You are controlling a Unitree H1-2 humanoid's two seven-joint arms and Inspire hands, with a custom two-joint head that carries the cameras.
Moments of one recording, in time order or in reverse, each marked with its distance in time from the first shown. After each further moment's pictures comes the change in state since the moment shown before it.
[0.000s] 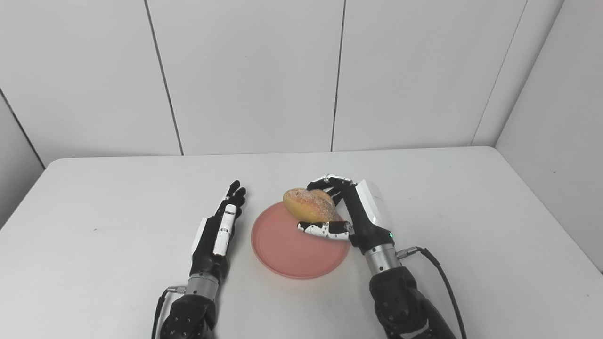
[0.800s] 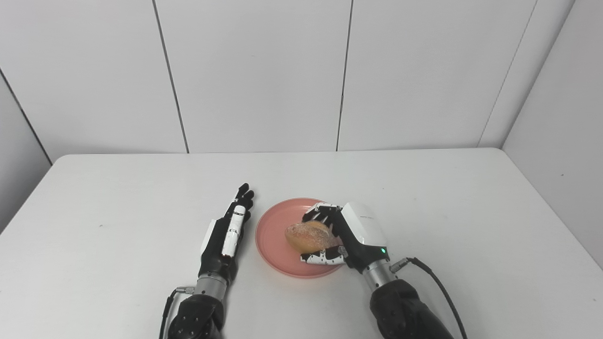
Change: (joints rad) left arm 0.015 -0.020 0.001 -0.026 -0.002 0.044 0.000; right arm 0.000 -0.048 0.069 0.096 -0.128 0.000 0.055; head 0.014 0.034
